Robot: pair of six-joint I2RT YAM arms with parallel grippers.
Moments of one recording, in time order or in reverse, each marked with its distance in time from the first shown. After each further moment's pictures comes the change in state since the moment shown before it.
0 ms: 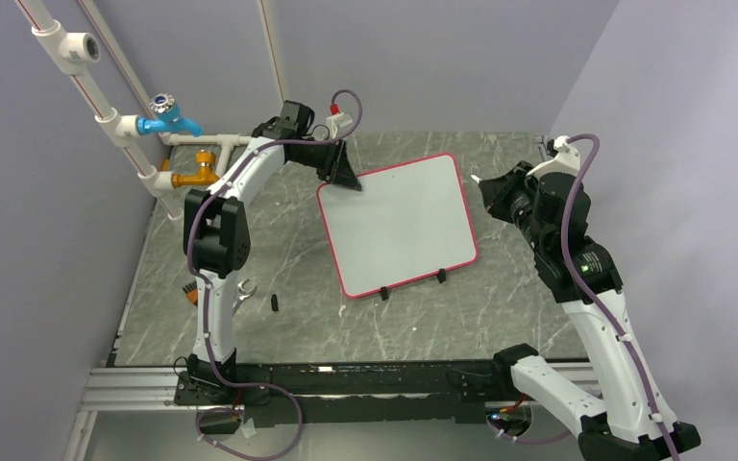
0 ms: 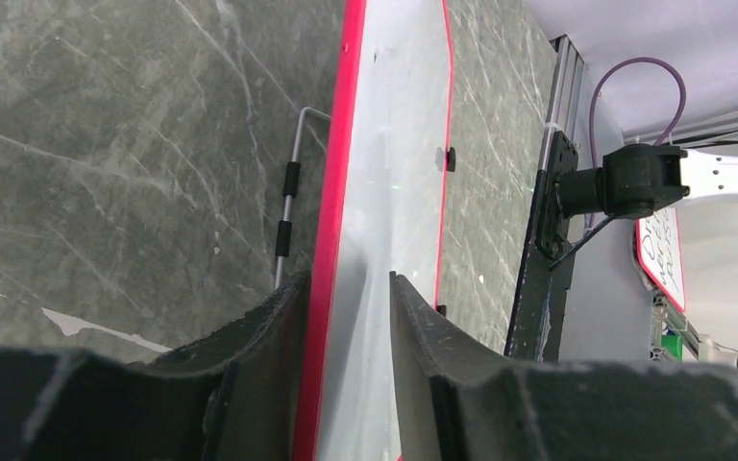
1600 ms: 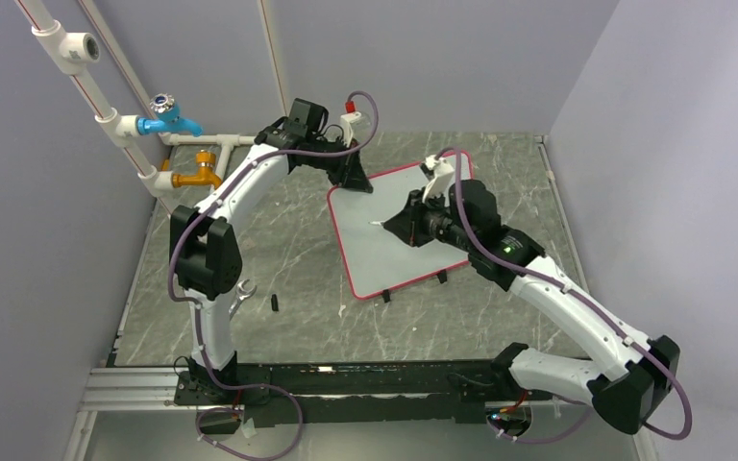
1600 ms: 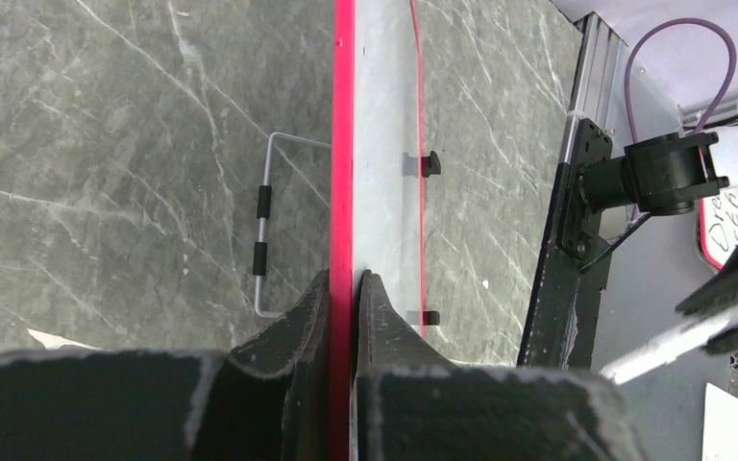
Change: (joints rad) left arm -0.108 -0.204 -0.129 0.067 -0.145 0.009; right arm 0.346 0.198 -0.166 0.262 -0.349 -0.163
